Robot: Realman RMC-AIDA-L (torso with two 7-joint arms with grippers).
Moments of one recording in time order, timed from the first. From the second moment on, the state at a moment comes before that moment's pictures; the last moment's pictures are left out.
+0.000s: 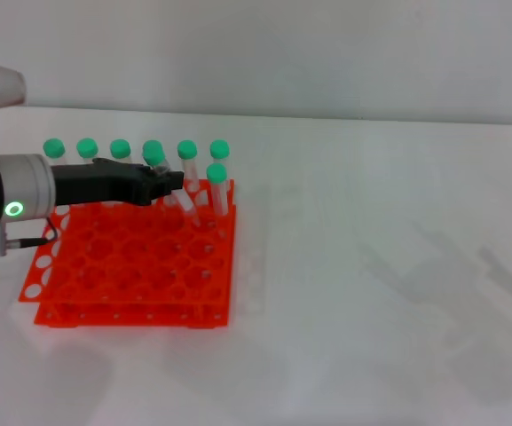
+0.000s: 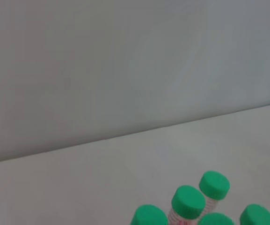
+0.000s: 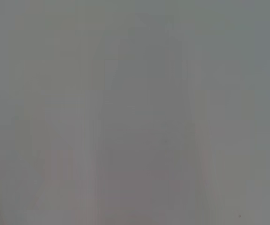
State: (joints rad) left arm -0.96 -2.08 2.85 -0.66 -0.25 1.38 -1.52; right arm 0.34 2.01 -0.83 -0.25 2.08 1.56 -2.34
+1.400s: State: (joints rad) left arm -0.72 -2.07 2.85 -0.79 -0.63 1.84 -1.33; right arm 0.31 2.01 -0.82 -0.26 2.09 1.57 -2.36
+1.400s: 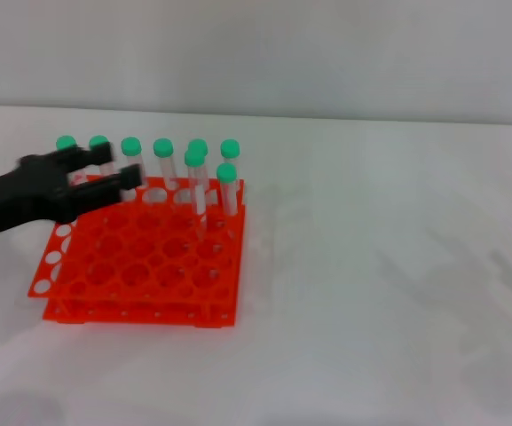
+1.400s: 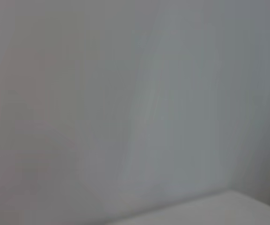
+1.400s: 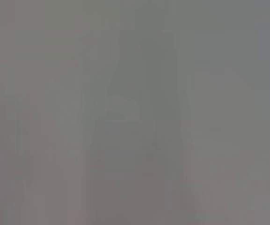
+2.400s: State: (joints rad) left arm -0.31 -2.08 2.83 -0.07 -1.13 1.86 -0.47; right arm 0.17 1.99 -0.52 -0.28 2.10 1.59 -2.52
